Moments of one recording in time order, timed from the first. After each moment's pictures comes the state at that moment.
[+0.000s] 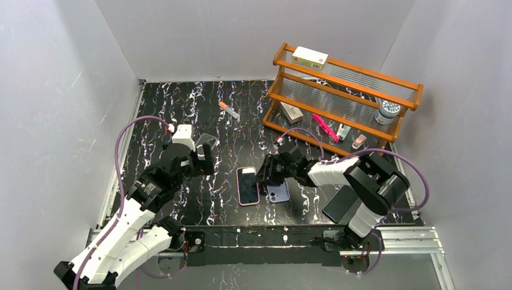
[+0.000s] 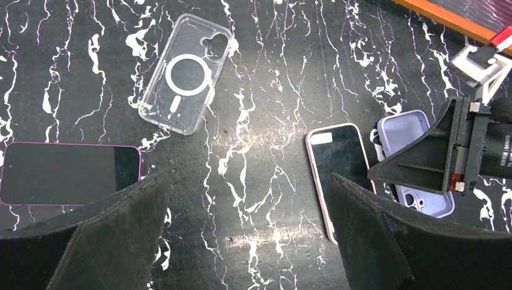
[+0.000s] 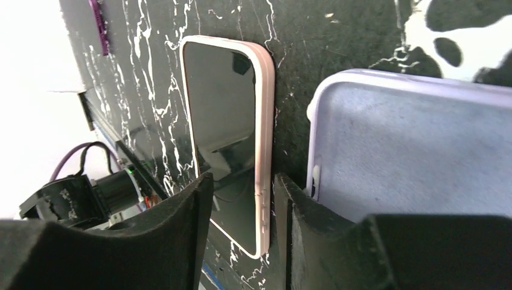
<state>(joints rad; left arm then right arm) -0.60 0.70 0.81 -0.70 -0.35 -0.37 0.80 1.67 0.65 0.33 -0.36 0.99</state>
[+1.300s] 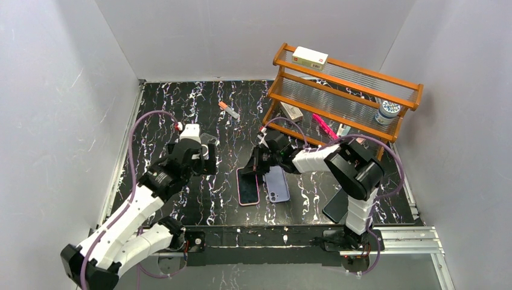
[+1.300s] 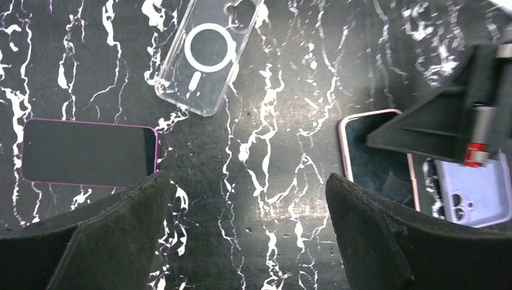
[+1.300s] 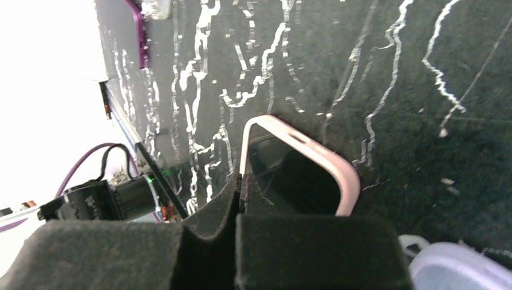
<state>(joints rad) -0.60 0.80 0.81 -0.73 -0.39 -0.38 0.80 1.89 0.92 0.31 -0.45 0.92</state>
